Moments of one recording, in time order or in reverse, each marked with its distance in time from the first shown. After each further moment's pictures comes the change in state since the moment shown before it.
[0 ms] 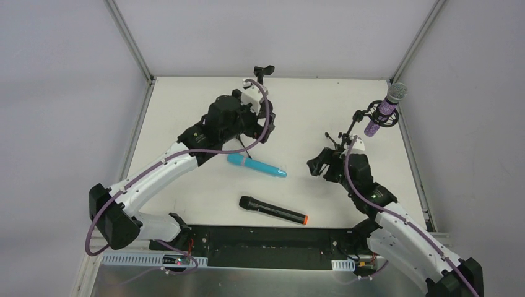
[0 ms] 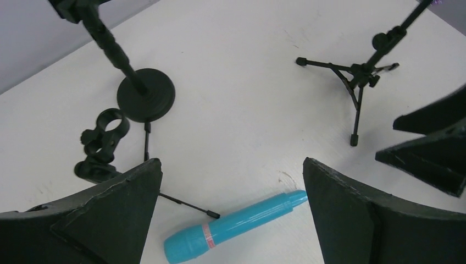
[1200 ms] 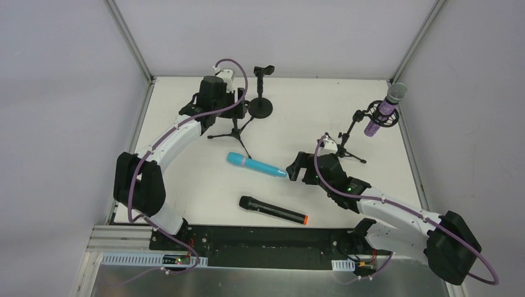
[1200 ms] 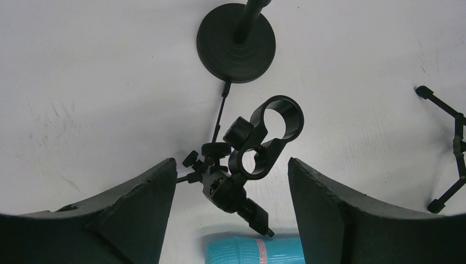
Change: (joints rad) left arm 0.408 0.282 0.067 0.003 0.108 -0.213; right arm 0.287 0.328 0.032 0.190 0.111 0.087
